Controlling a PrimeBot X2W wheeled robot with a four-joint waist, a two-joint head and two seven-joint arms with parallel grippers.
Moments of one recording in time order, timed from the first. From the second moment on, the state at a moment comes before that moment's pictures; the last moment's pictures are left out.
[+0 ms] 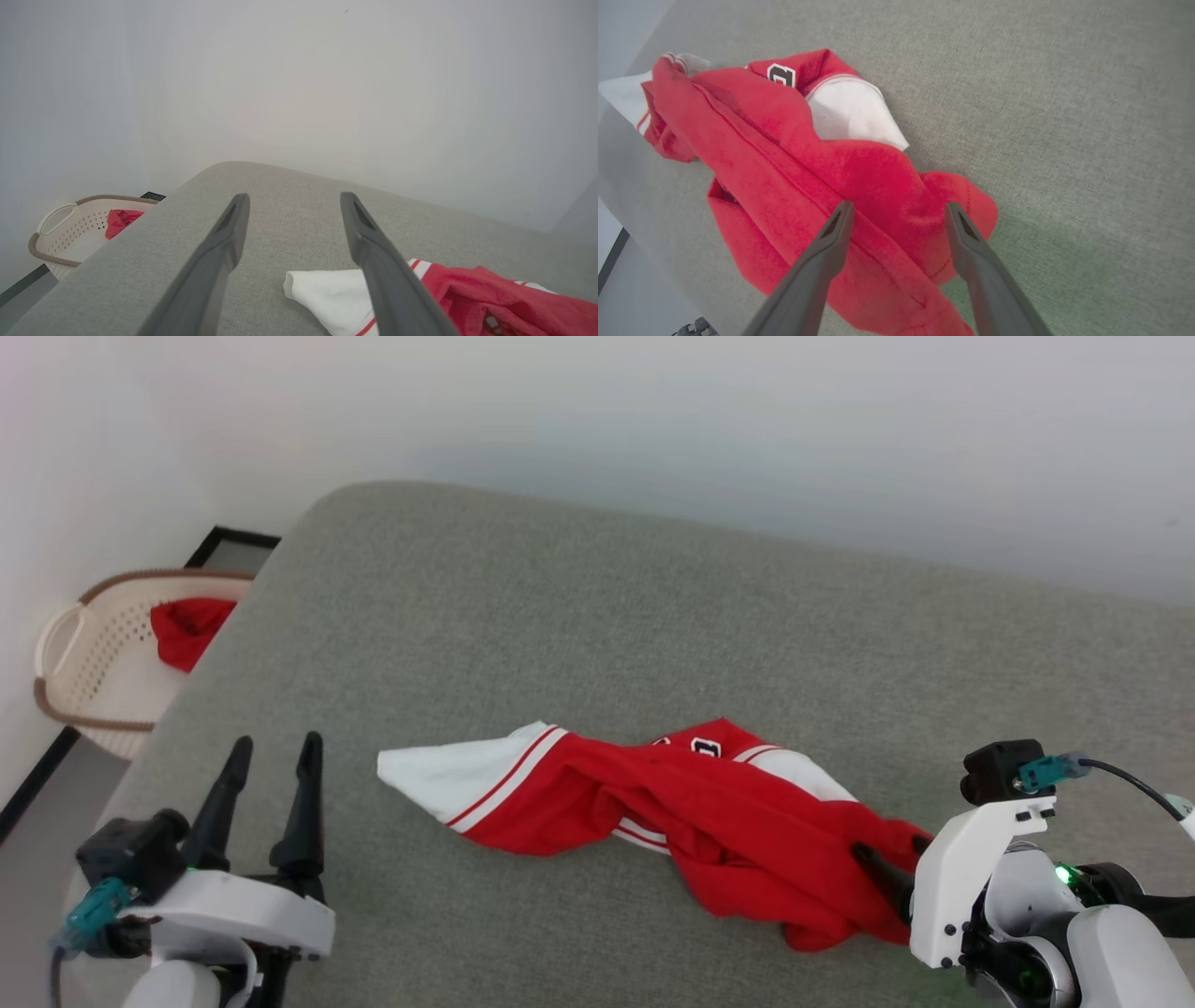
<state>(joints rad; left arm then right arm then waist) -0.18 0.33 -0.08 0.26 -0.55 -0.11 -0.26 -0.24 -0.13 0.08 0.19 0.38 0.13 0.70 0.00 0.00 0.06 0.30</state>
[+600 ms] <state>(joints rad) -0.22 0.29 -0.06 0.30 -0.52 -0.13 -0.26 -0.30 -0.12 0.10 0.26 0.35 0.13 0.74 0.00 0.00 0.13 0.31</state>
